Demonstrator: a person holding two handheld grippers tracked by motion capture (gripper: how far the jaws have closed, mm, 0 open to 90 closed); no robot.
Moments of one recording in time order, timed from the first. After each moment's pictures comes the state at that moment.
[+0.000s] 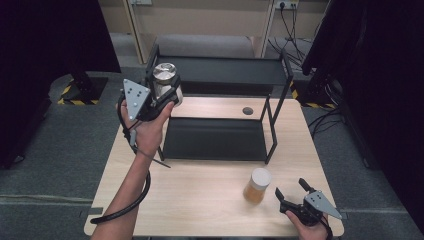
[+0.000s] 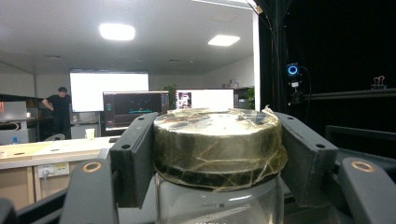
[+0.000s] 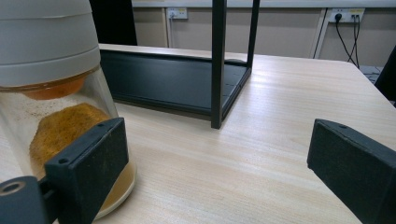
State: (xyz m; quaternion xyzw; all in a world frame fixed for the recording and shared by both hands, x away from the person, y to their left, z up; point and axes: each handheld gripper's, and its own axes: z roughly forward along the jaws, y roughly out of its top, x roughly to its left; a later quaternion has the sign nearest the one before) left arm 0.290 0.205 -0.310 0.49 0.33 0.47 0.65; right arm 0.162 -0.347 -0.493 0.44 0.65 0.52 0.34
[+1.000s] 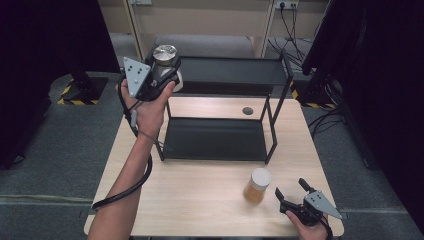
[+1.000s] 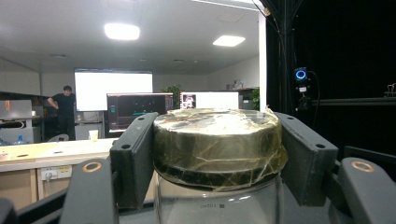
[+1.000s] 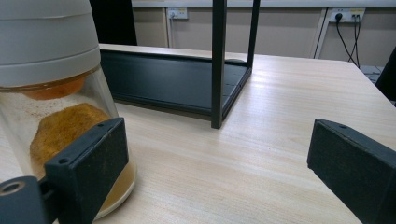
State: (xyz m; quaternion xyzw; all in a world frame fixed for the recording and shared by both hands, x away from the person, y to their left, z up) left arm 0.316 0.200 -0.279 0.49 0.34 0.47 0.65; right arm 0.162 -0.348 -0.493 0.44 0.65 0.52 0.34
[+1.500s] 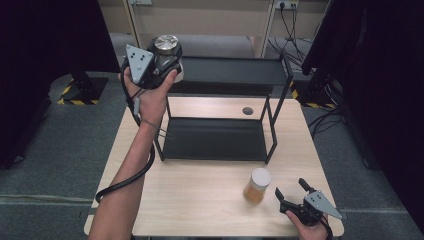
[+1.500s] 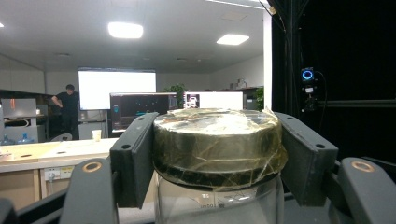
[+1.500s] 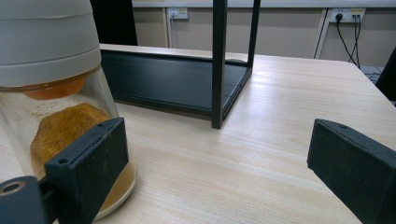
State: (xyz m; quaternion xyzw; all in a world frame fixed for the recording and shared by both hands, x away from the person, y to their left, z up) left arm 0.337 0.195 -0.264 0.49 0.35 0.47 0.65; right arm 0.162 -0.348 -0.493 0.44 0.65 0.52 0.34
